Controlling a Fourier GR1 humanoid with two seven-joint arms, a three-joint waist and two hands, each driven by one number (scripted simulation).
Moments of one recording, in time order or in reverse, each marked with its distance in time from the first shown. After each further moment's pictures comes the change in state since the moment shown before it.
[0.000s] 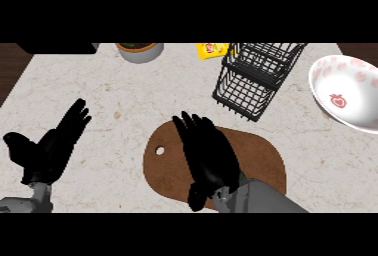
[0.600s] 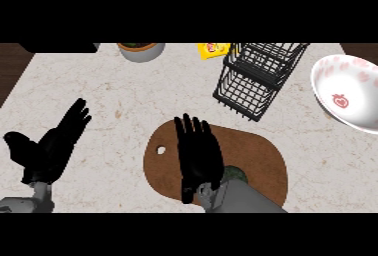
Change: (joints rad) left arm 0.000 -0.033 0.034 -0.001 -0.035 -0.033 0.014; right arm 0.019 0.097 0.016 0.181 0.118 -0.056 0.051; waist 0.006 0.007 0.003
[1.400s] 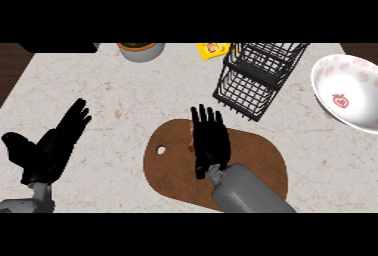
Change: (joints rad) left arm 0.009 -0.060 0.064 -0.018 -0.056 -0.064 0.027; right arm 0.008 0.008 -0.093 0.260 0.181 -0.141 -0.175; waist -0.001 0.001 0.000
